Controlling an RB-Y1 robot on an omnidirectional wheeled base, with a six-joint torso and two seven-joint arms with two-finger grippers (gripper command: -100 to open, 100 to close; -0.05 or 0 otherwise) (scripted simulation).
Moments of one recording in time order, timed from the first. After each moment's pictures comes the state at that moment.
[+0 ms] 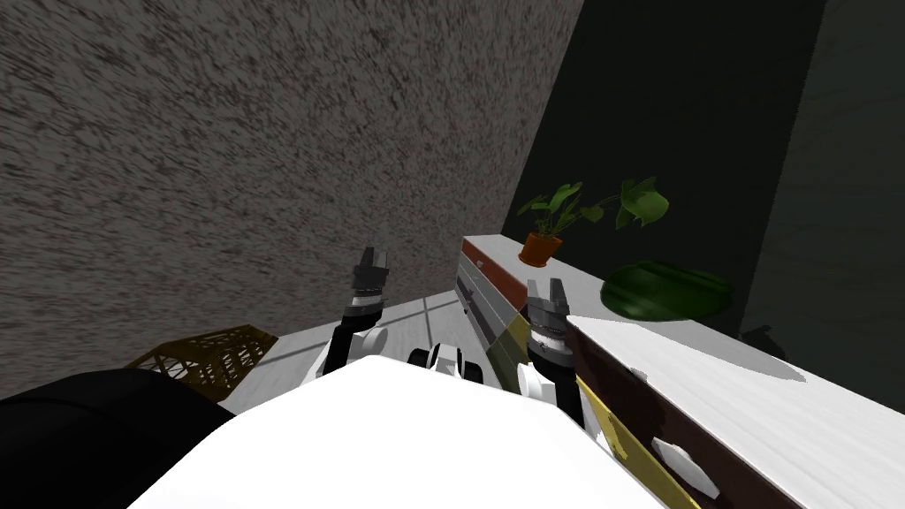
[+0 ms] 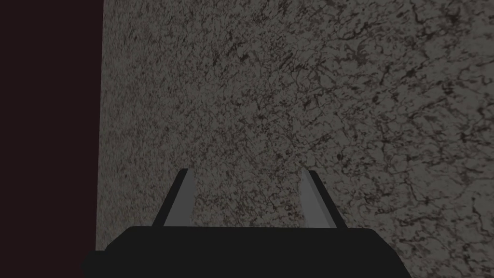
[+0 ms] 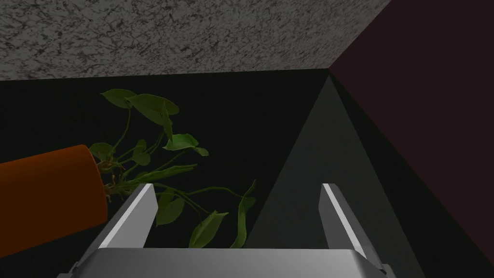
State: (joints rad) left arm 0.51 -0.02 0.03 -2.24 0.08 -0.58 -0.10; right arm 0.48 -0.06 0.03 -2.20 0.10 -0.61 -0.05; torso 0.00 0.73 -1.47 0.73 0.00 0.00
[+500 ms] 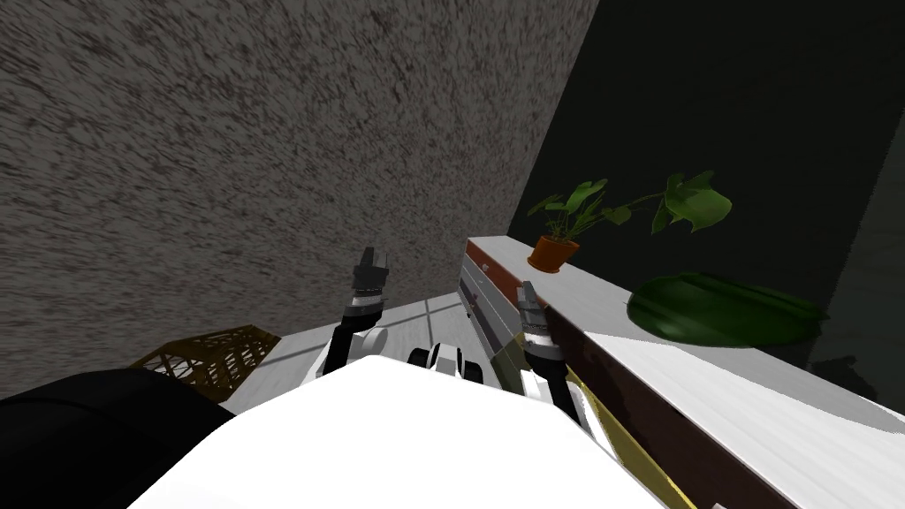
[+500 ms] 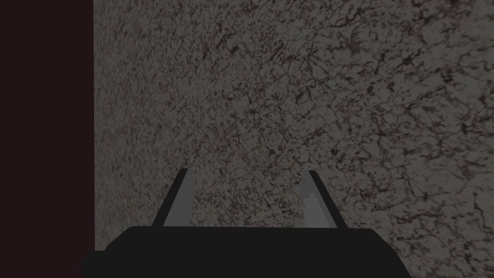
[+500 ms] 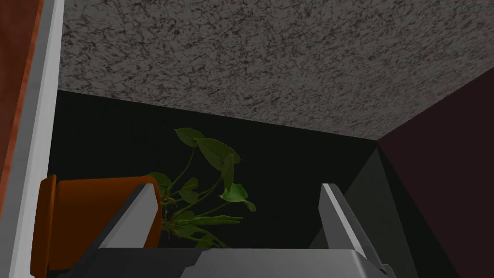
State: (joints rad) left arm 0.51 -0.02 0.03 -2.24 0.08 -0.58 -0.10; right arm 0.49 -0.14 0.04 -2.14 0.24 -0.46 -0.01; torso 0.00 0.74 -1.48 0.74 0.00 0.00
